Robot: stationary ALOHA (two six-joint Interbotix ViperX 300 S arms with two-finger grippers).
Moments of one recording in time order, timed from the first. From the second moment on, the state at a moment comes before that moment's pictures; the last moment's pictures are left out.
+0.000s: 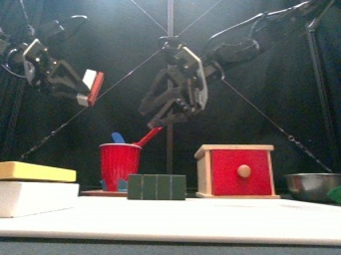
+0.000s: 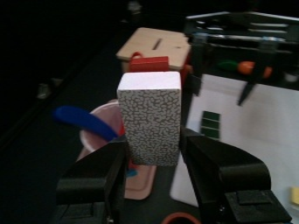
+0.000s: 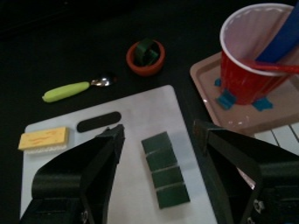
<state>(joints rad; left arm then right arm) 0.17 -0.86 1.19 1.65 0.12 -1.66 -0.08 0.02 0.54 -0.35 -0.02 0.54</state>
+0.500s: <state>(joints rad) 0.11 -0.69 1.08 1.65 -0.01 -1.66 -0.06 -0.26 0.81 -0.31 -0.07 0.55</state>
